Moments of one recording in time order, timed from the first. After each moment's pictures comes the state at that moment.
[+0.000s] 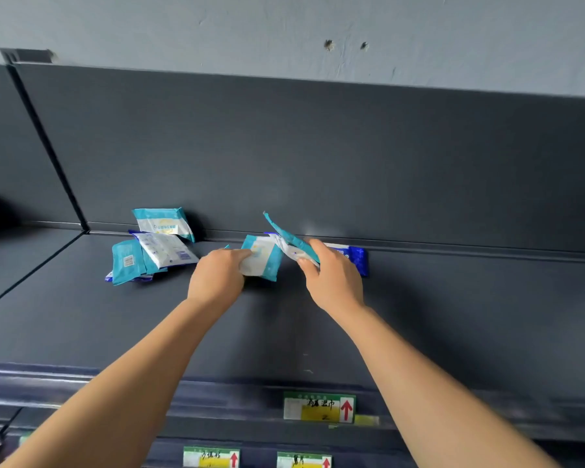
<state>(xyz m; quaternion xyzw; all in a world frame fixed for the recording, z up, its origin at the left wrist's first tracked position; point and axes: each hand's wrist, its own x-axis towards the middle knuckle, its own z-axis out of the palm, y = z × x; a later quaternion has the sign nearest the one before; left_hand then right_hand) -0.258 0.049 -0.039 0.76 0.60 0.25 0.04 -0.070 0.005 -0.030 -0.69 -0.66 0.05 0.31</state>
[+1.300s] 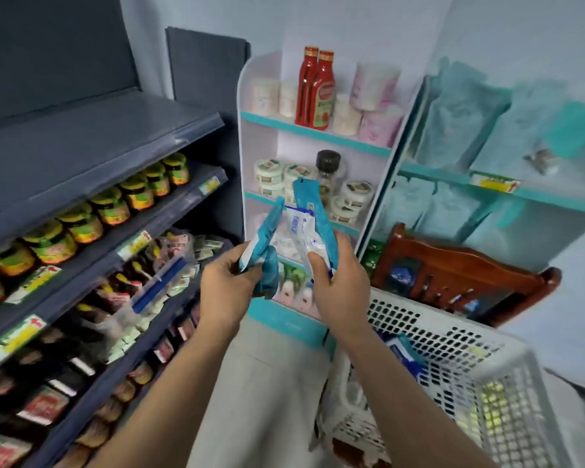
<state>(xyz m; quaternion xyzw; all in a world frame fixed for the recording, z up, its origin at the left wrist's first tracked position) -0.115 -0.493 -0.088 0.66 0.16 0.16 0.72 -0.076 -0.640 -0.099 -0.87 -0.12 -0.24 0.41</state>
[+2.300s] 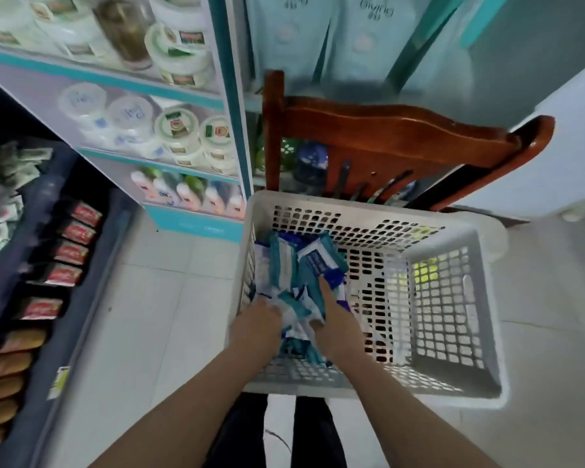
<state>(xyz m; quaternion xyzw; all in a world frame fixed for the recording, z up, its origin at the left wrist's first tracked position) -0.019 -0.743 -0.375 0.92 -0.07 -0.37 0.11 -0.036 -0.898 -0.385 -0.92 0.13 0.29 0.24</state>
